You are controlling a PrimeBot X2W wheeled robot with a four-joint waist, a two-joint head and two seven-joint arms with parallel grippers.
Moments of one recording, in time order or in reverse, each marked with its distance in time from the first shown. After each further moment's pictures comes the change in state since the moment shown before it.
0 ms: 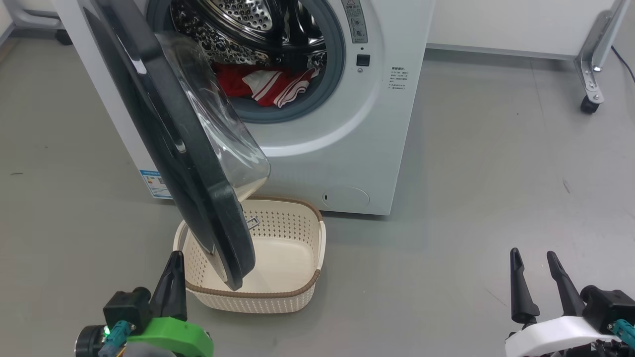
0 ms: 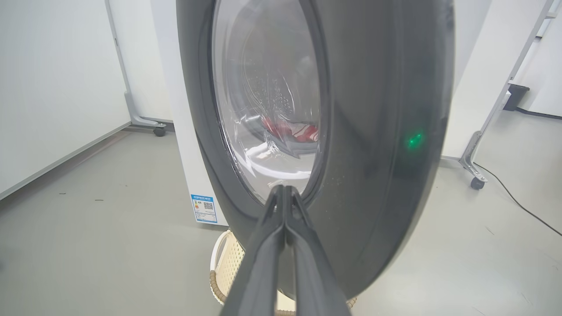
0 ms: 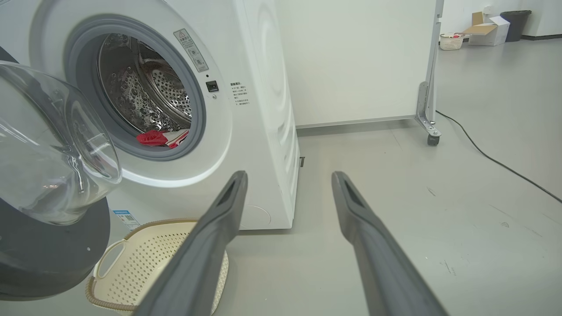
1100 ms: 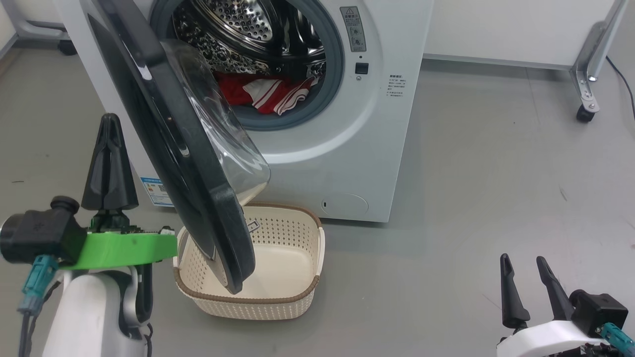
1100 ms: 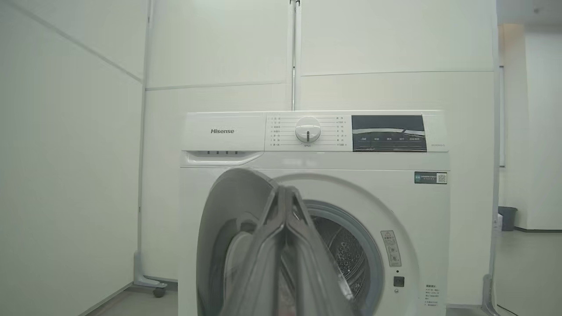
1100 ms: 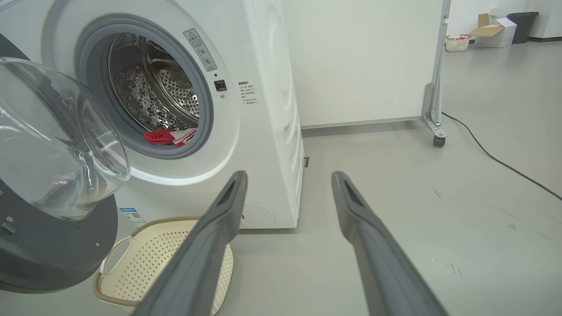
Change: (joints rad) left arm -0.210 0.015 0.117 -0.317 0.062 -0.027 -0.006; right arm 0.000 0.037 -0.004 0.030 -0.035 0.027 0.000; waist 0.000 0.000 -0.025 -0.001
